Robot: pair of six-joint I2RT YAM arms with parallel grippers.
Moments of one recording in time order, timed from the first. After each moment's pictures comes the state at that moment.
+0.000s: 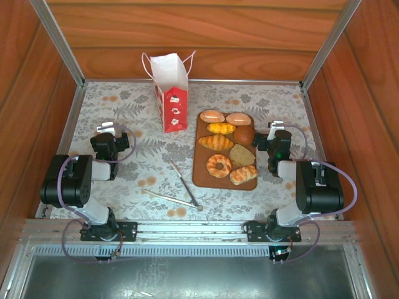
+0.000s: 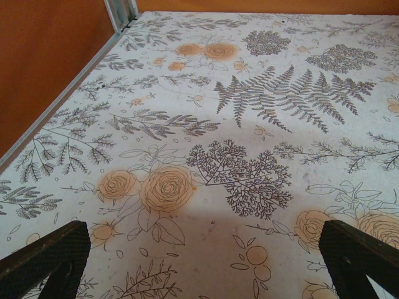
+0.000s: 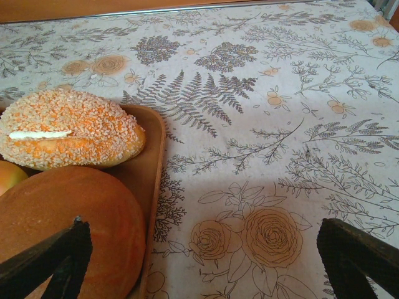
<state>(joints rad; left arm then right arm) -0.02 1.58 0.37 0.79 -0.26 -0.05 0.03 1.53 0.46 0.61 0.00 0.01</state>
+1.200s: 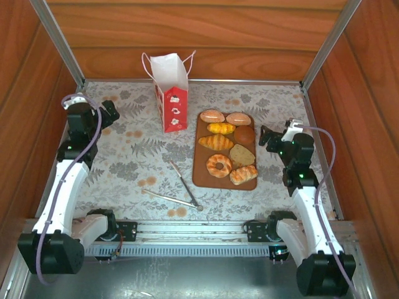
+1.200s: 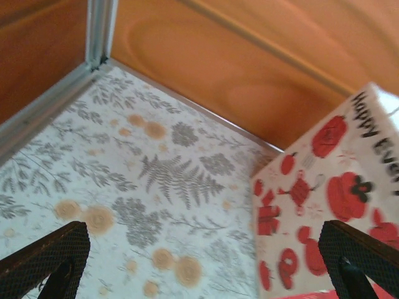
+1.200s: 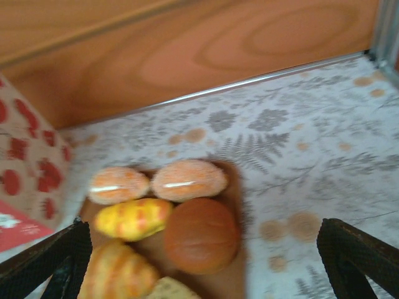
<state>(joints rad) -0.04 1.01 0.96 -0.36 -0.07 -0.55 0.03 0.77 0.56 -0.12 -0.18 0.28</state>
